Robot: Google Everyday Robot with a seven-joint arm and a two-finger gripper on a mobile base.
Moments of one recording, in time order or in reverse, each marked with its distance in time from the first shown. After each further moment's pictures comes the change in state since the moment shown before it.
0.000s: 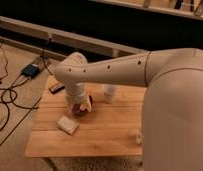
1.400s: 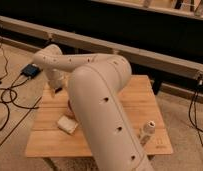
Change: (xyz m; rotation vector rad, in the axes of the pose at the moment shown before) arm -0.159 0.125 0.061 0.018 0.026 -0.157
